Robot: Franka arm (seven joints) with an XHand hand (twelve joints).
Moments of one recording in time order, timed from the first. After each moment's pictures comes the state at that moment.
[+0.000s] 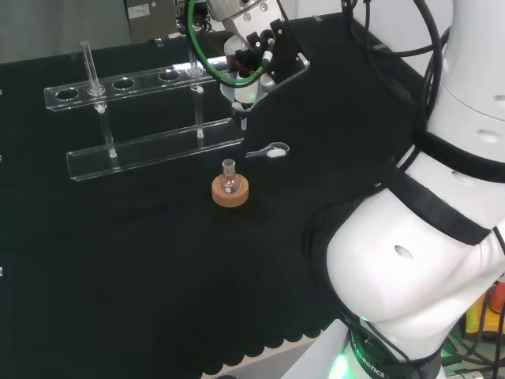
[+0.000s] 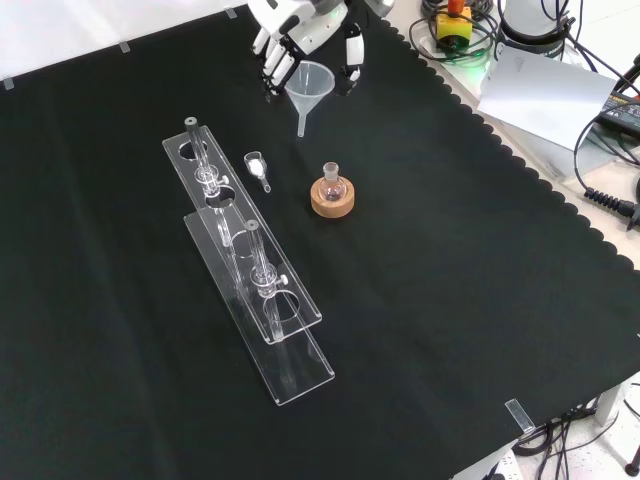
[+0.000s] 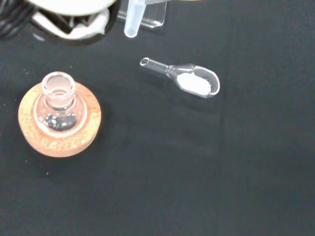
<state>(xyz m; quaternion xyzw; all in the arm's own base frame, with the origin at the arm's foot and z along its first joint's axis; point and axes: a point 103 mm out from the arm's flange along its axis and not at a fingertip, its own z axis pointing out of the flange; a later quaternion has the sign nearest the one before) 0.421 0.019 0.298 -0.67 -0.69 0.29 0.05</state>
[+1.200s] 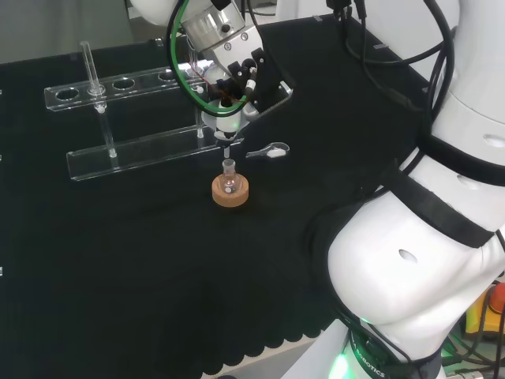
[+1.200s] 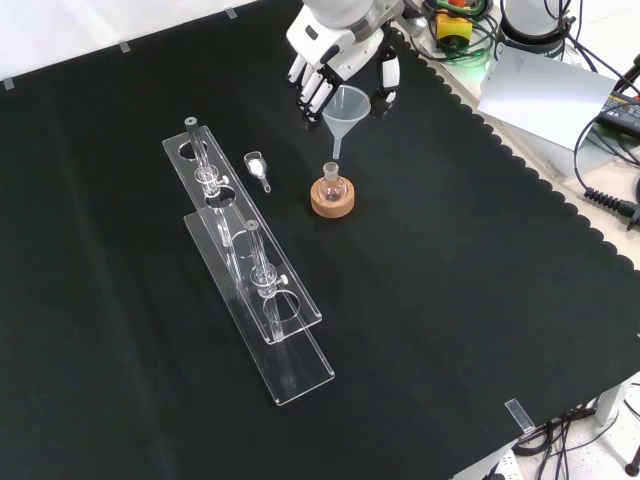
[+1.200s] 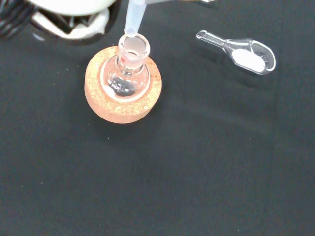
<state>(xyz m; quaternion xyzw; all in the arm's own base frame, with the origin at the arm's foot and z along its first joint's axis) 0.389 0.063 0.274 -0.64 -0.70 0.29 0.06</state>
